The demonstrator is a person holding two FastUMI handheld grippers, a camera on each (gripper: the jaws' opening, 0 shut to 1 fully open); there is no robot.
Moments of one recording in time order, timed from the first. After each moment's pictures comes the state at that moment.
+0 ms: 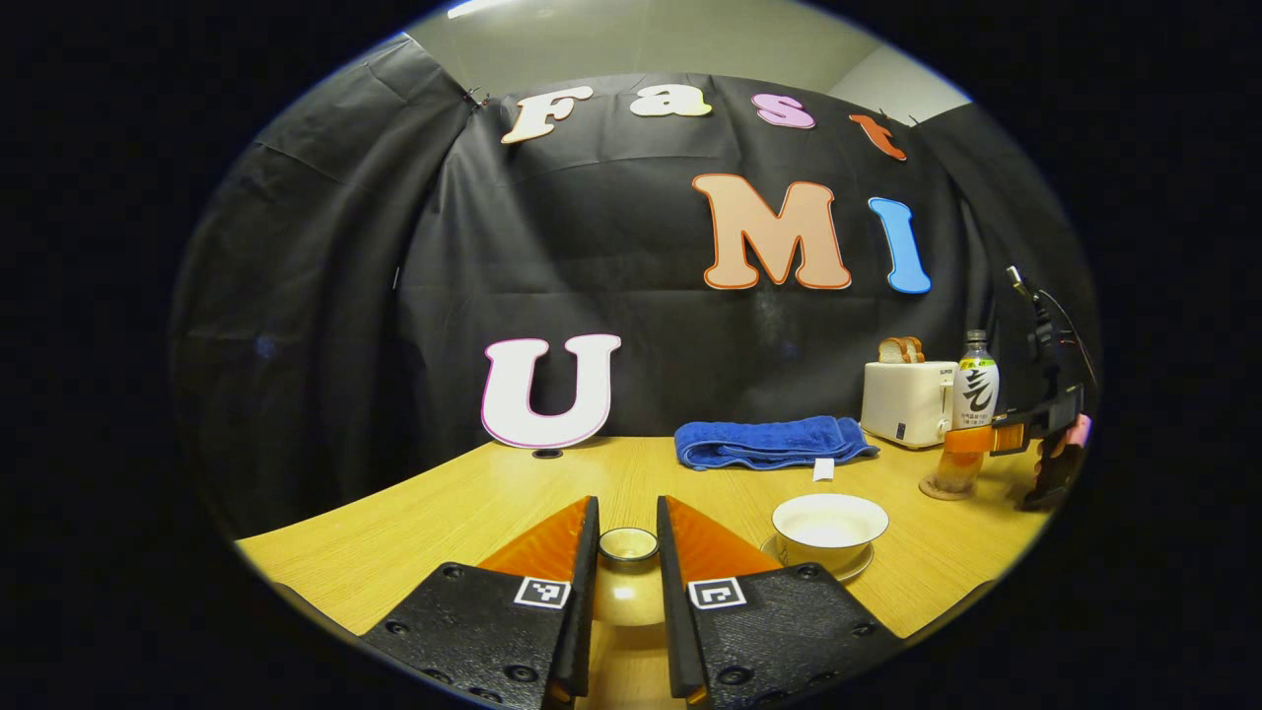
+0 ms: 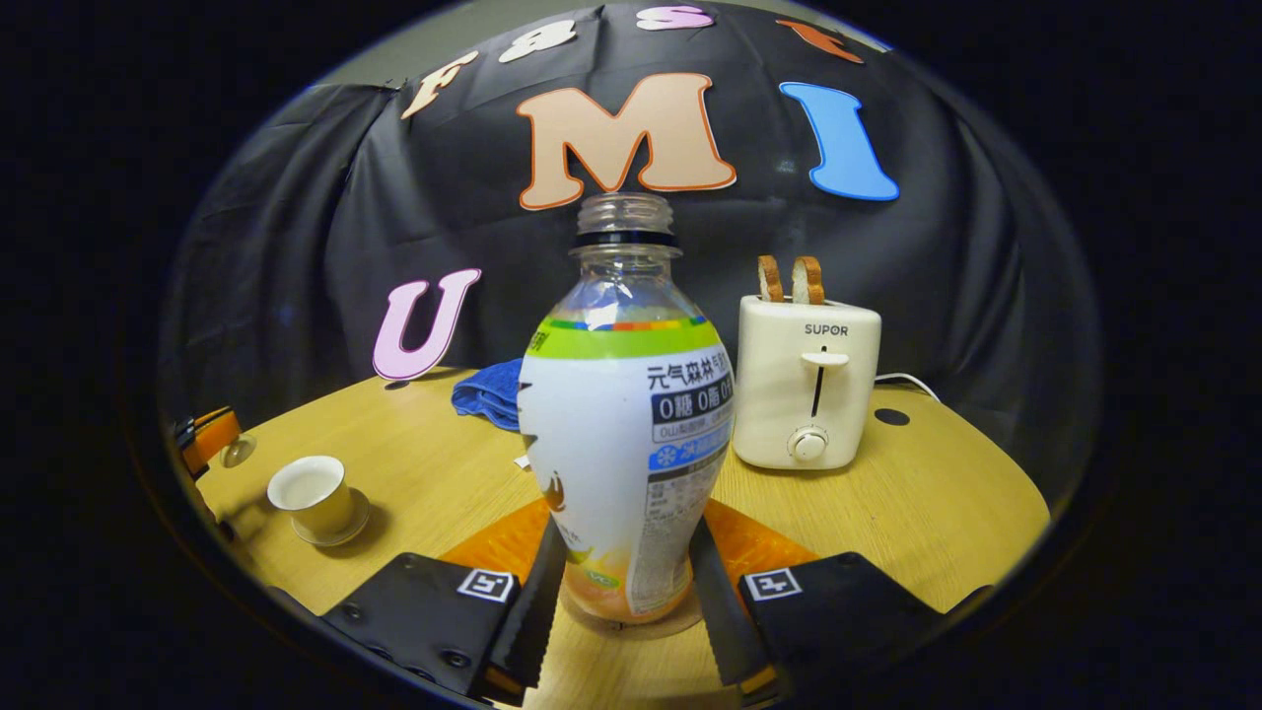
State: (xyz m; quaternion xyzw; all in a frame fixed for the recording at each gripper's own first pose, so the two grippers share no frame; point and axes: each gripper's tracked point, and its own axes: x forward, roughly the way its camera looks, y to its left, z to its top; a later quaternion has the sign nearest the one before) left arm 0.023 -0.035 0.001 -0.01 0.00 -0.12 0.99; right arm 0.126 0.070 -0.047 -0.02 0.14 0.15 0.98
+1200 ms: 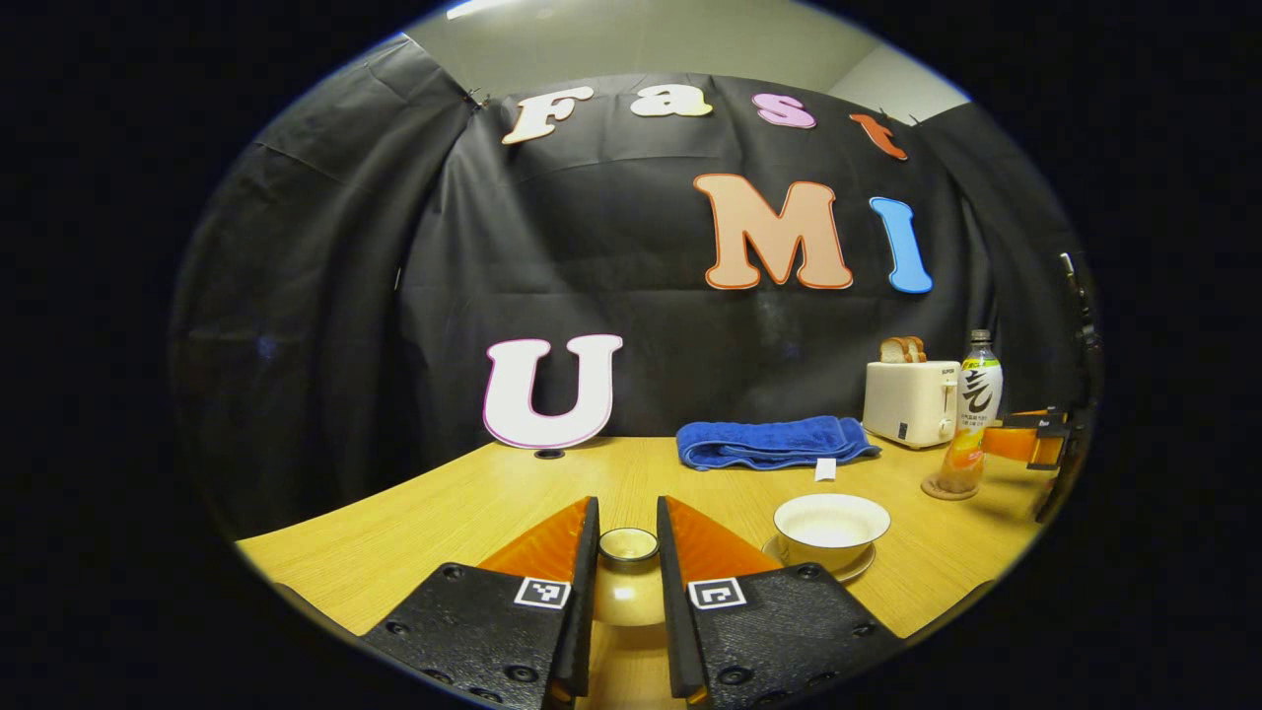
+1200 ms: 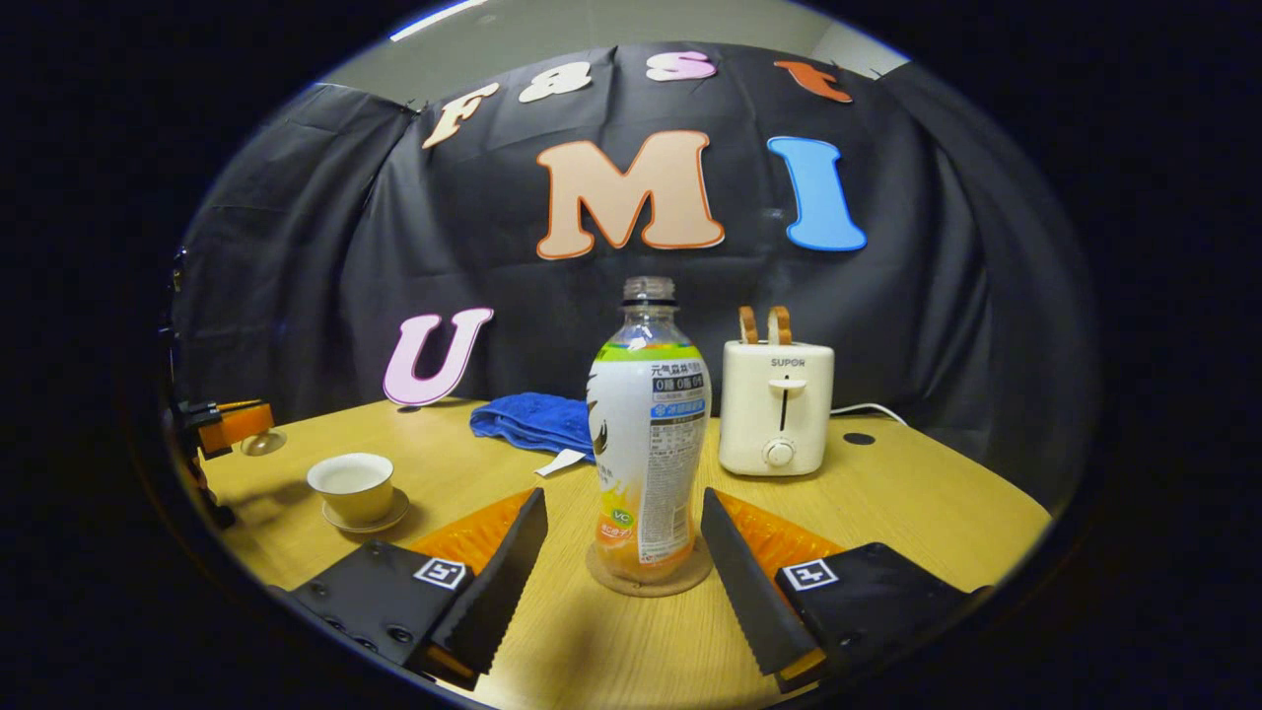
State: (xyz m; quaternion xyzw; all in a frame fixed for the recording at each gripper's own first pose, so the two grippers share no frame) left arm 0.023 -0.037 0.001 -0.01 0.00 -0.12 0.99; right arm 0.056 0.053 -0.016 0.00 0.04 0.12 0.99
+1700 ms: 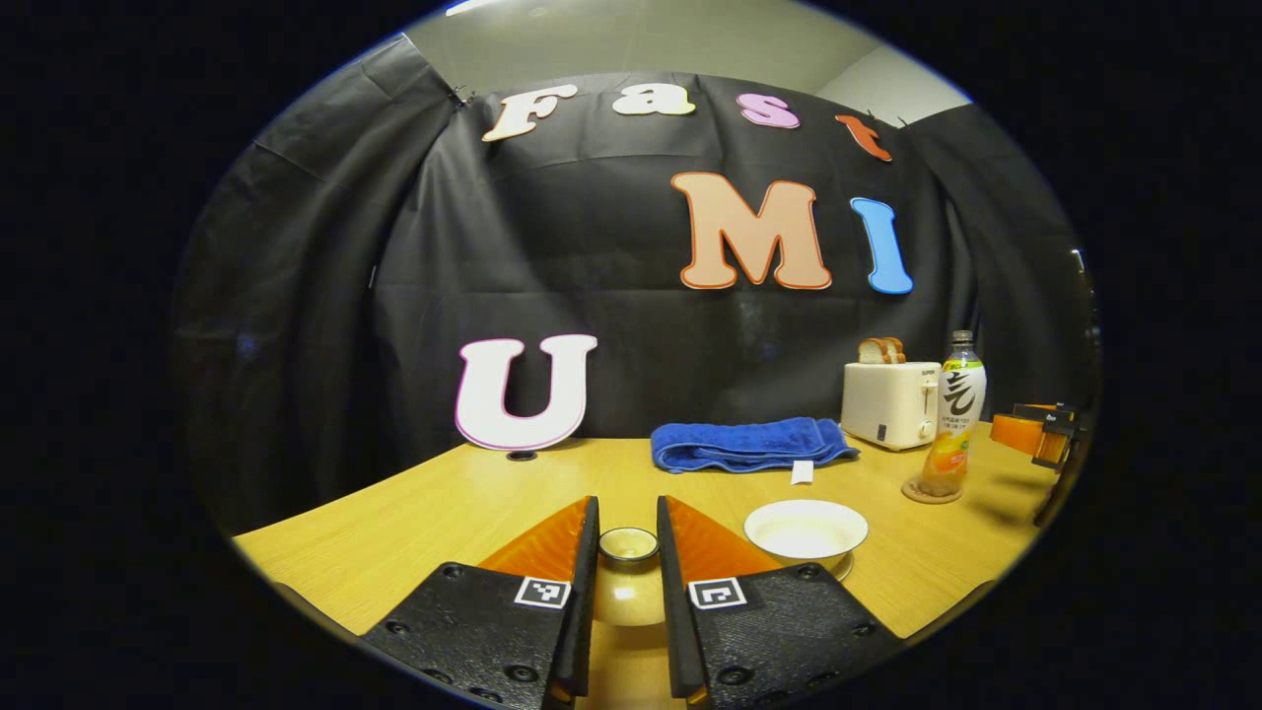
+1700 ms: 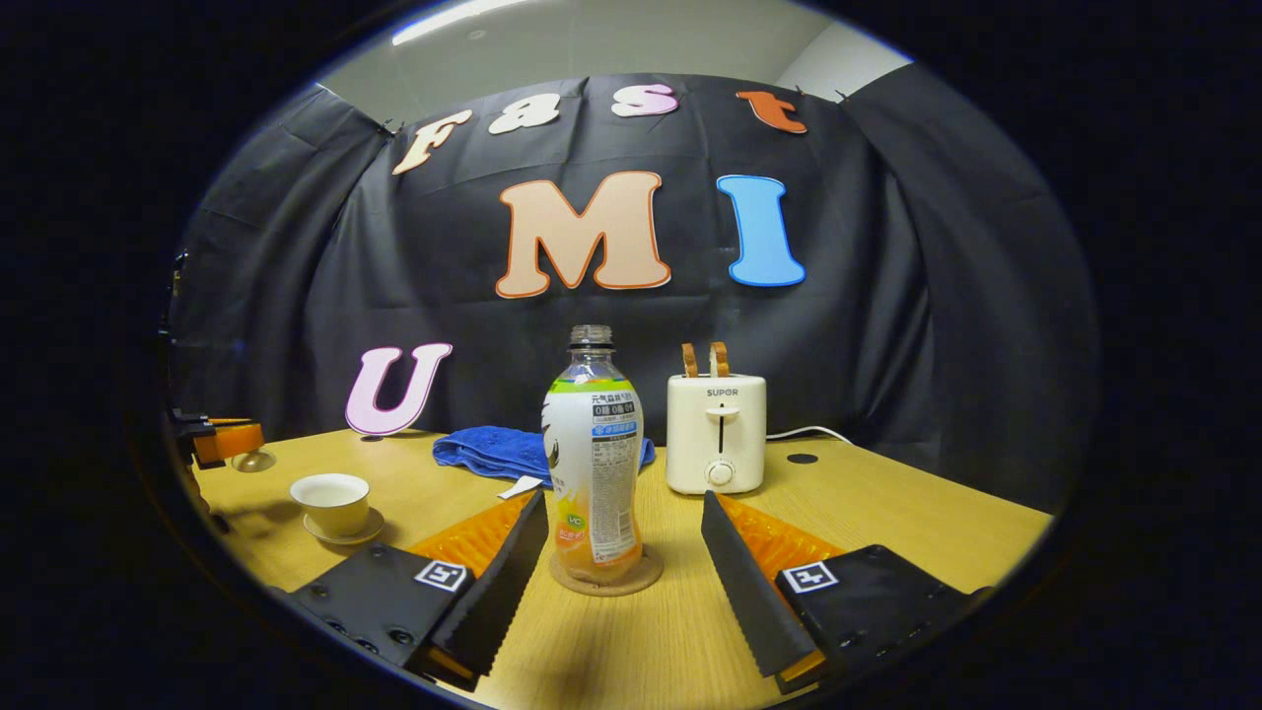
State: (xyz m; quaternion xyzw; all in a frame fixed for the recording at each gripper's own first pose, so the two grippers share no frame) left arm 0.029 -0.067 0.002 -0.01 0.00 -0.16 0.99; right arm 0.037 0.021 -0.004 0.00 0.00 0.06 1.00
